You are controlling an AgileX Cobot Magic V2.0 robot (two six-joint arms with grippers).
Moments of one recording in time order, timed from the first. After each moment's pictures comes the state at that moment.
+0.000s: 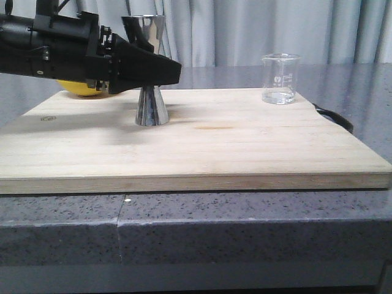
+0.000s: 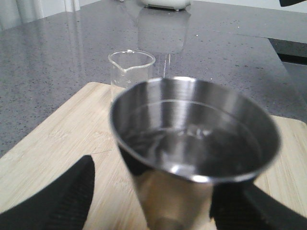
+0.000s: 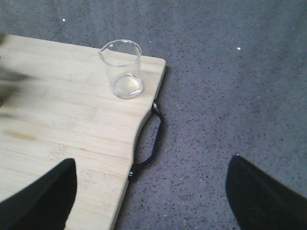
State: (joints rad) left arm -0.24 1.87 -1.05 -1.78 1.16 2.25; right arm 0.28 0.77 -0.65 -0.05 0.44 0.07
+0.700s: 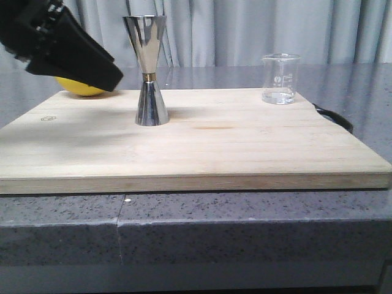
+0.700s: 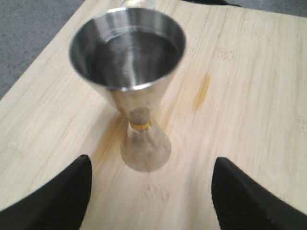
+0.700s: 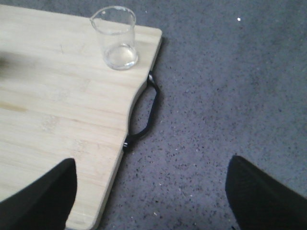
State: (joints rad) left arm -0.24 1.52 -1.05 -1.08 0.89 1.63; right arm 0.28 0.77 -0.65 -0.06 0.55 0.07
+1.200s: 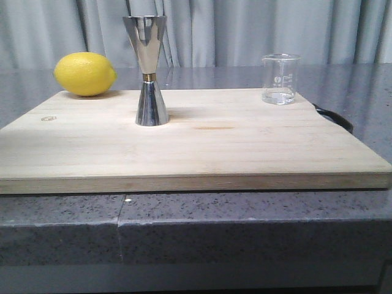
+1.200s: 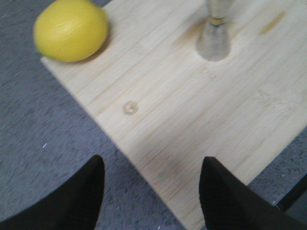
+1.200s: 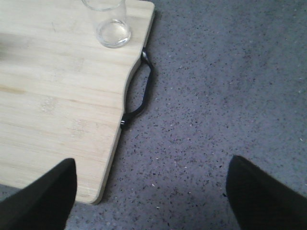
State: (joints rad) left arm -0.24 1.03 -1.04 -0.28 0.95 0.57; right arm 0.28 0.77 -0.77 -0.05 0.75 0.10
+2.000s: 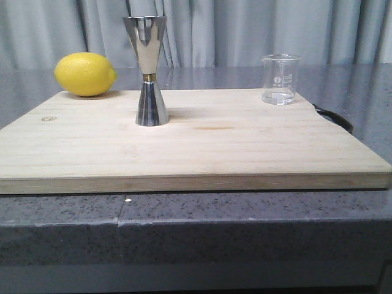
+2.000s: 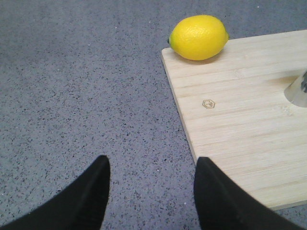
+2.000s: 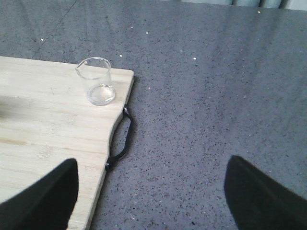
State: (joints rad) left arm -0.24 0.51 -0.63 0.05 0.67 -0.05; right arm 0.28 0.61 -0.79 -0.17 0.73 0.17
